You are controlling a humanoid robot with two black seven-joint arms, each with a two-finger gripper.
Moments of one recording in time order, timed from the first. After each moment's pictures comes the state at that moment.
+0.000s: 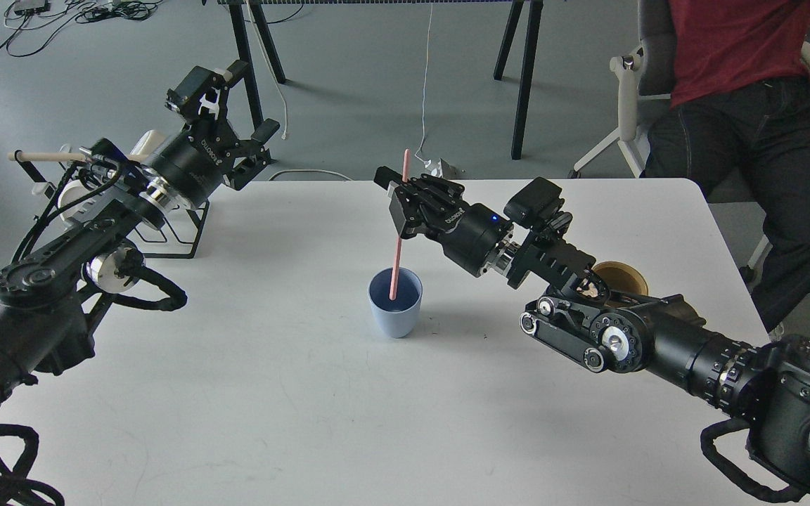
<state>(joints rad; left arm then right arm) -0.76 0.33 -0.75 -0.69 0.58 -0.49 -0.49 0.87 -0.02 0.25 0.72 -1.56 -0.49 0.49</state>
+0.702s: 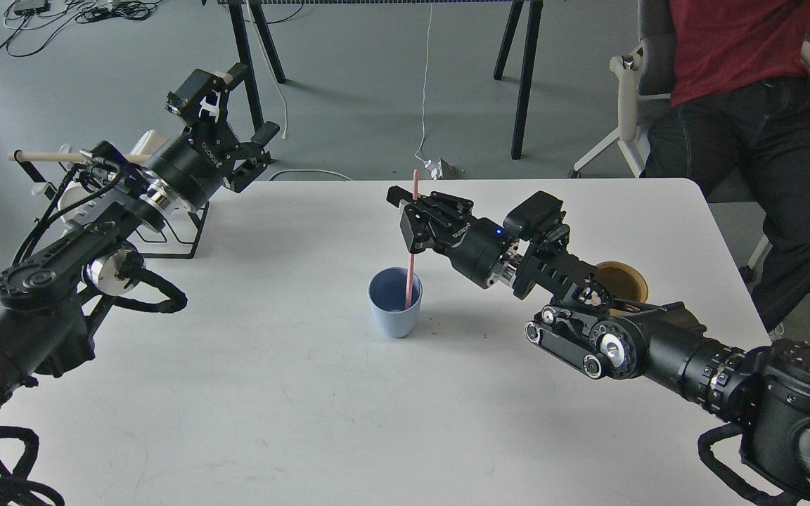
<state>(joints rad) -0.75 0.33 -0.75 -0.69 0.58 -0.49 -0.49 0.86 0.00 0.20 0.63 -1.55 -0.49 0.49</state>
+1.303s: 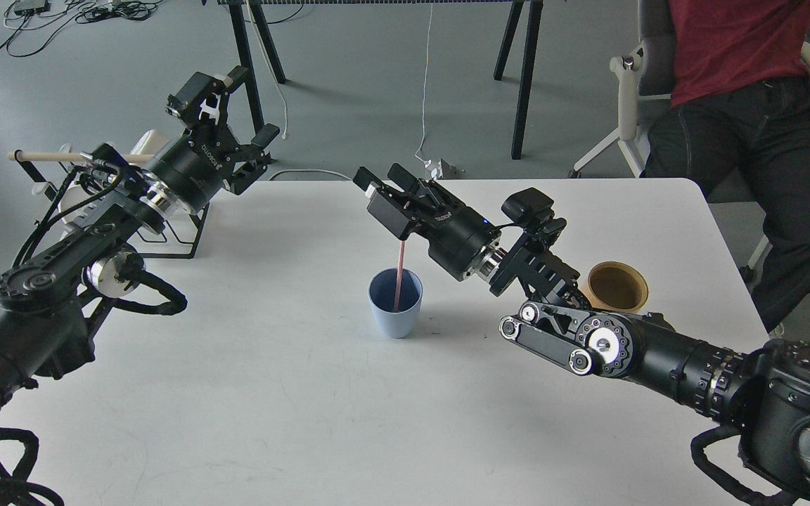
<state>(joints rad) -0.75 0.33 -0.75 -0.69 0.58 -0.49 -0.49 0.87 -0.01 0.28 0.83 -1.23 -0.49 0.49</state>
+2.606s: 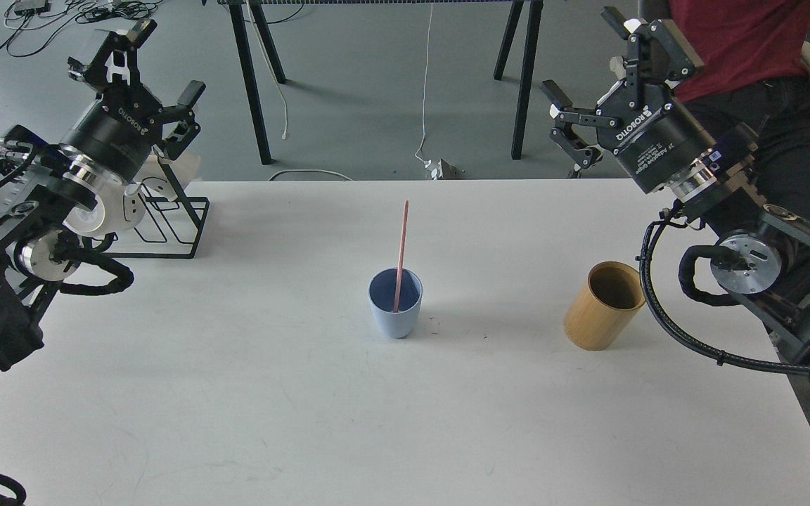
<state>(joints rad) -0.74 0.46 -0.80 -0.73 0.43 -0.49 -0.49 0.77 -0.57 0.60 1.24 -0.12 0.31 0.49</state>
